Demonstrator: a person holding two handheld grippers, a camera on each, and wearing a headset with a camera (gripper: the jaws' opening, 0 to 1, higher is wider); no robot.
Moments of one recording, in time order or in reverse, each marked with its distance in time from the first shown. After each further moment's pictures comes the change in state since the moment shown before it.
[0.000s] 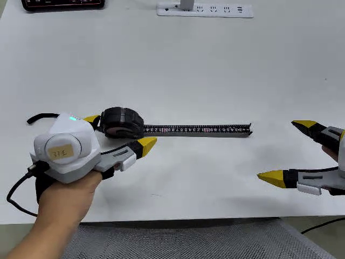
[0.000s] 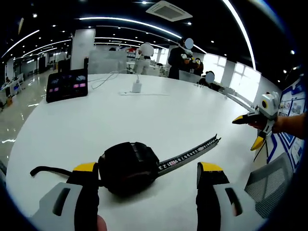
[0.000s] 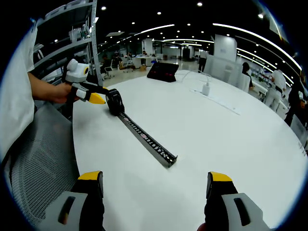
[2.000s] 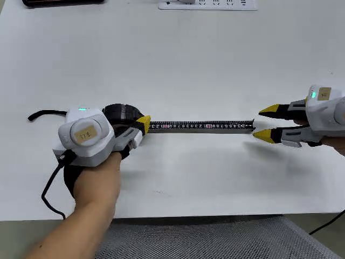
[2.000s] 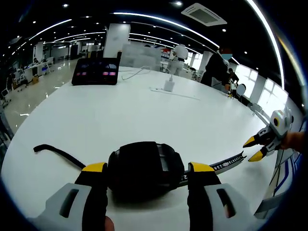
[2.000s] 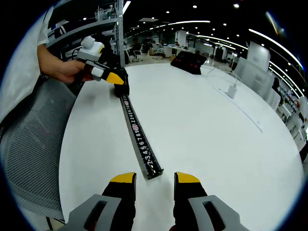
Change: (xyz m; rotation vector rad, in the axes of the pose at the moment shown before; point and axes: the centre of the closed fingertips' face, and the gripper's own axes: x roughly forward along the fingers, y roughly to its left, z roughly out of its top) left arm 0.025 0.033 -0.011 -0.191 -0.001 0.245; right arm 0.061 -0.034 -0.004 -0.235 0.104 0.180
